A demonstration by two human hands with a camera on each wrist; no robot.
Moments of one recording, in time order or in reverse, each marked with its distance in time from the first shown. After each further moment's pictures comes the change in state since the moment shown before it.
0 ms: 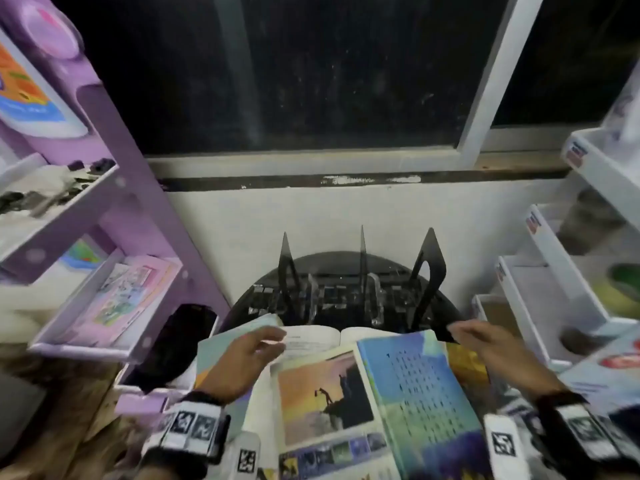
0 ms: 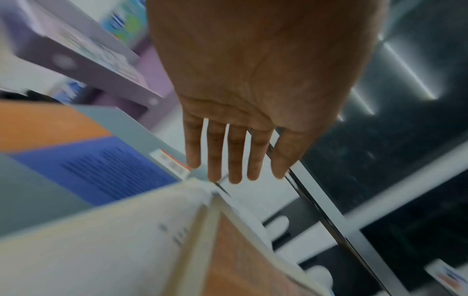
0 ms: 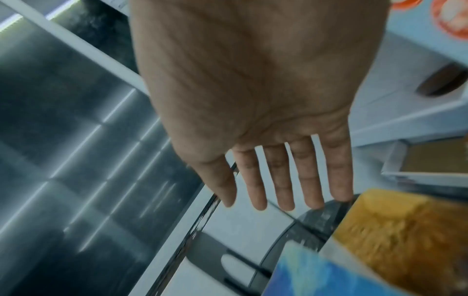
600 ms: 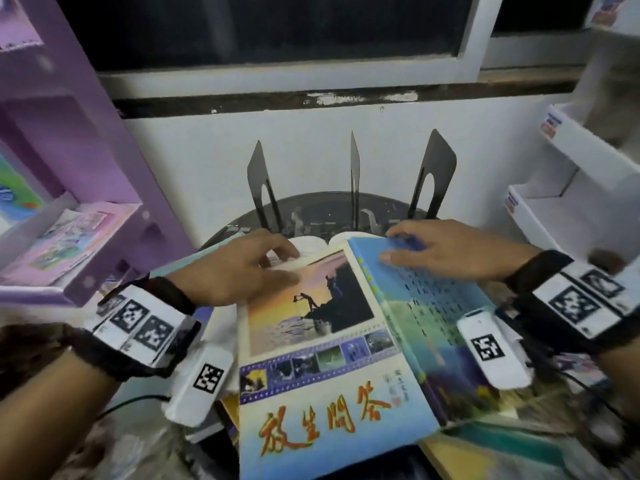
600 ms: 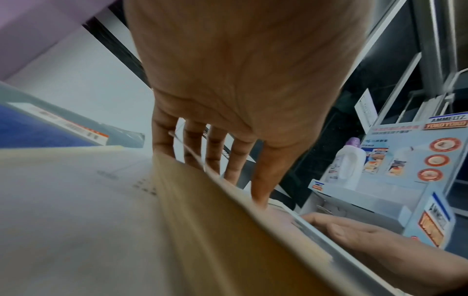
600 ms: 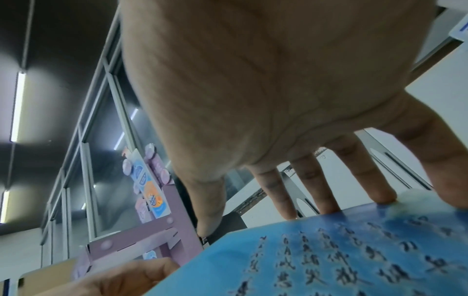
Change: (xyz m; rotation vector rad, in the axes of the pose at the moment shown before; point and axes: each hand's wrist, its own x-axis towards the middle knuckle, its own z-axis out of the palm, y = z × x) left_hand 0.008 -0.007 0.038 0.568 -0.200 0.275; right_hand 0.007 -0.015 0.075 -0.602 -0.230 -0.343
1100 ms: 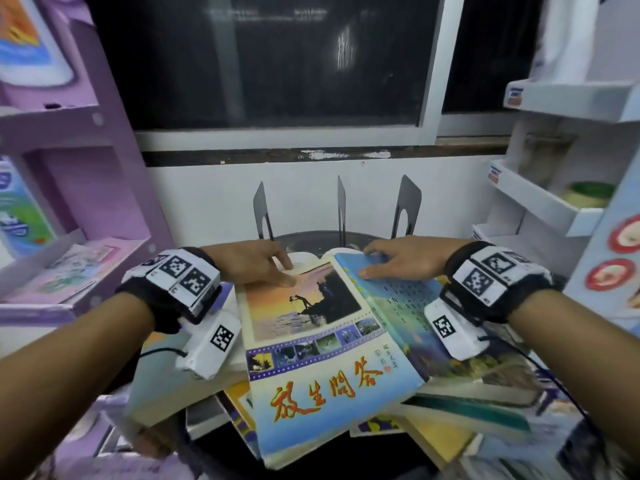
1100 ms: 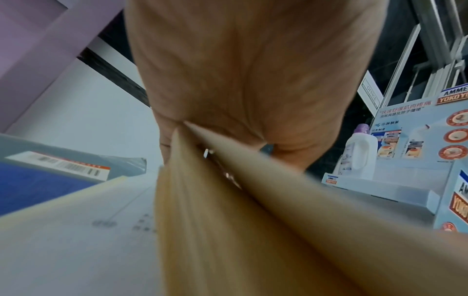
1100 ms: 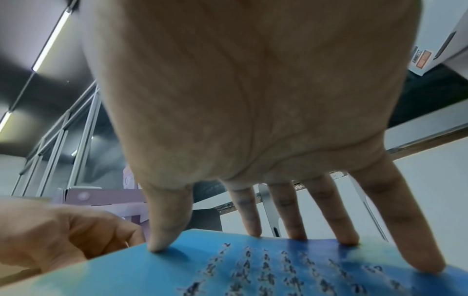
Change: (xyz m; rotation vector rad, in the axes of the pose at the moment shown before) left_hand 0.001 0.013 -0.011 0.053 -0.121 -0.061; right_hand -0.012 -0.023 0.006 -0.214 -0.053 0.083
